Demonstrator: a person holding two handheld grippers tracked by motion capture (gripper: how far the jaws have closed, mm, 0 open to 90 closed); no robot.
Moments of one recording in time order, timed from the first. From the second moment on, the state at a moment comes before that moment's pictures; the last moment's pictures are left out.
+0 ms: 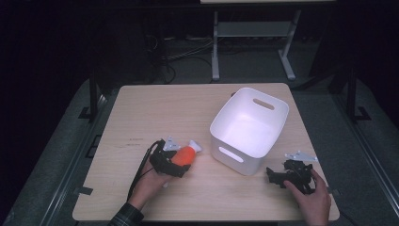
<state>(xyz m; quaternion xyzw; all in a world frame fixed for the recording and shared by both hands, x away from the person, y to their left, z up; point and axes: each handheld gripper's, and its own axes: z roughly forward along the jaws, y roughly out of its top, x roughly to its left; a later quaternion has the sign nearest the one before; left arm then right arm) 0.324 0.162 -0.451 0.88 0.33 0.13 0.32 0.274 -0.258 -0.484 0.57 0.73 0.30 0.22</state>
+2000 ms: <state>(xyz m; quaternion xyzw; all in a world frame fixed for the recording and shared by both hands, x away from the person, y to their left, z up) 0.338 0.183 -0.413 0.87 0.30 0.09 0.37 0.274 -0.258 -0.483 0.58 0.73 0.30 0.22</state>
